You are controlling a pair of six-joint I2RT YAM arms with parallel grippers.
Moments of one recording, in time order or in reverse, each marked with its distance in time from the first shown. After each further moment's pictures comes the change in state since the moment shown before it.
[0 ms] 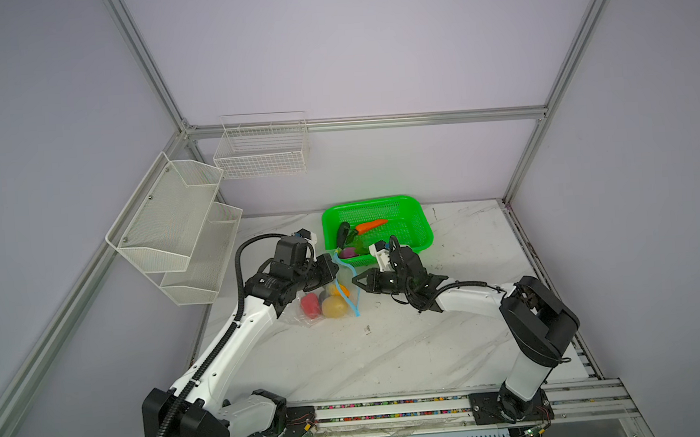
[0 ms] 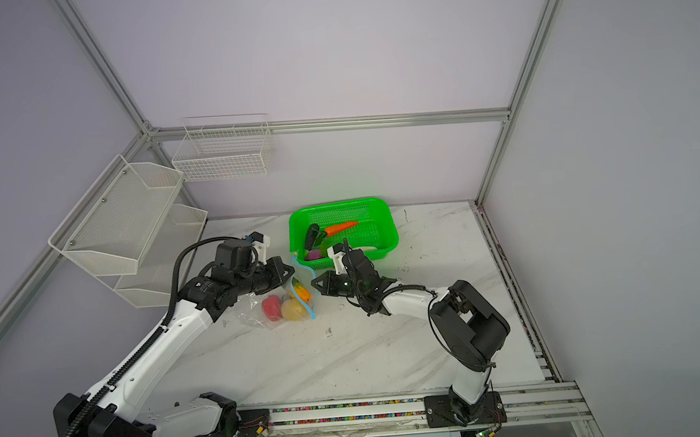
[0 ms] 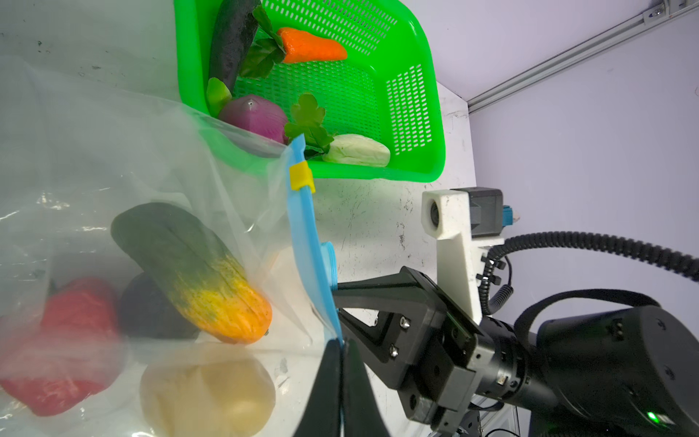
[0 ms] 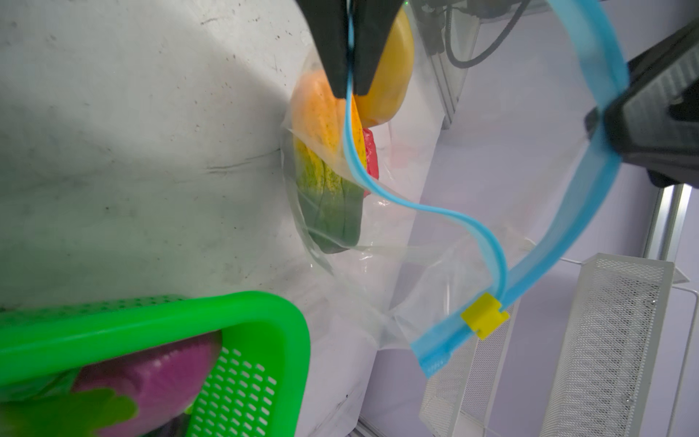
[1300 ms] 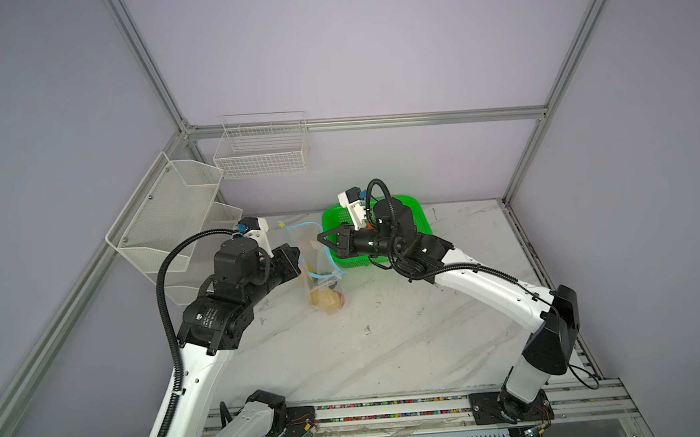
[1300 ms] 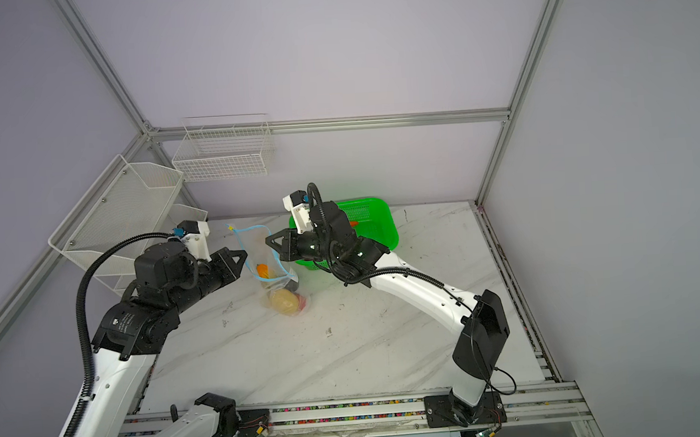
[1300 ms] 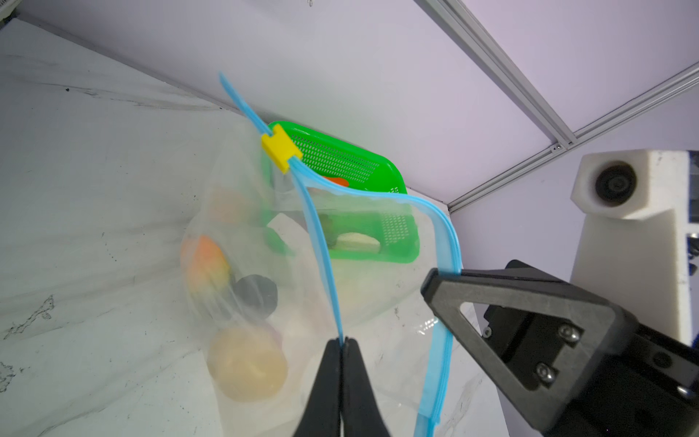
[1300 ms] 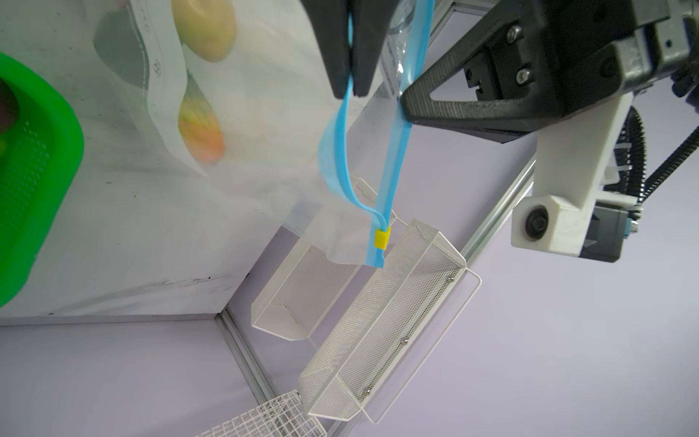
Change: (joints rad) left arm 0.084 -0.248 0.246 -0.240 -0.183 0.058; right arm 0.138 -0.018 0.678 -0.462 0.085 -0.178
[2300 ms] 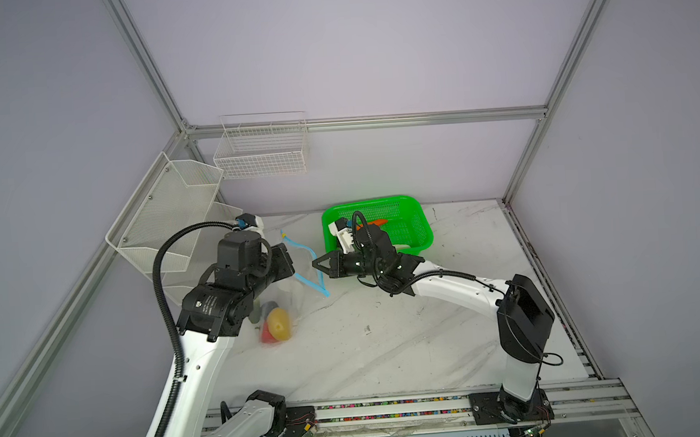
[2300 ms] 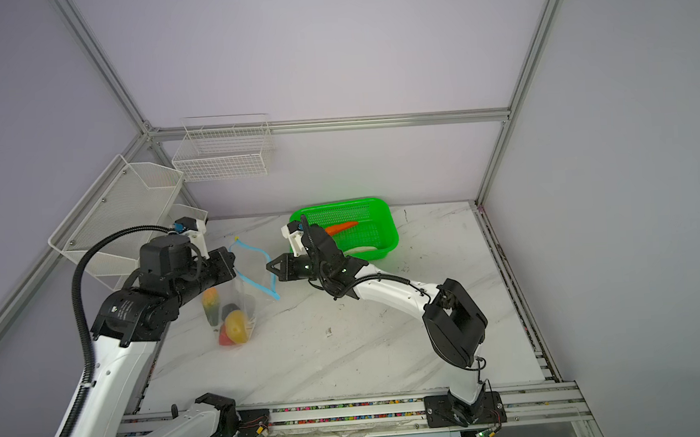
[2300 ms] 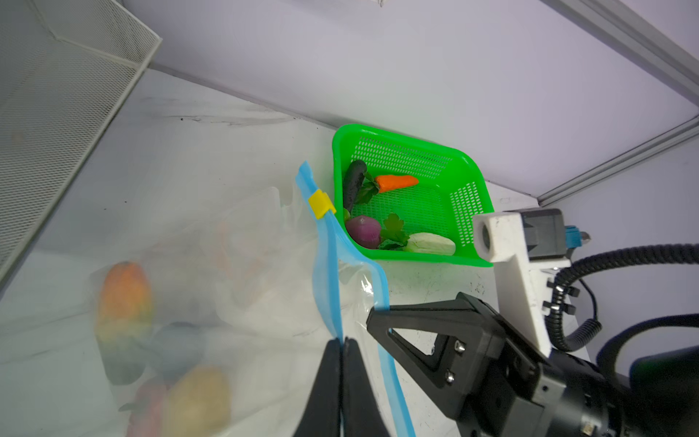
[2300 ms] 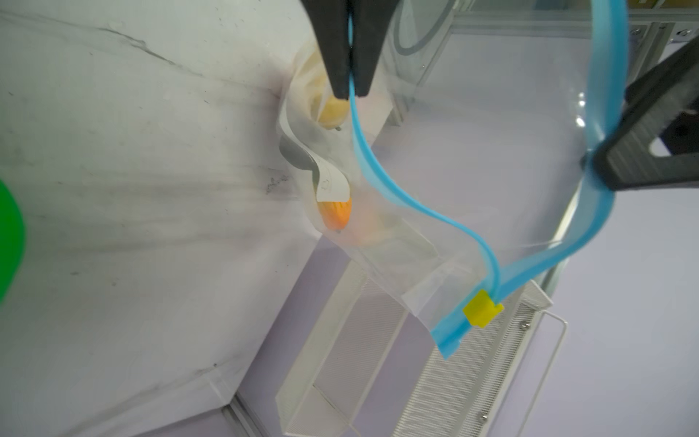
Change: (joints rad) left arm 0.017 0.104 0.051 -0.119 -0.131 0.144; right arm -0.023 0.135 -0.263 0.261 -0.064 0.129
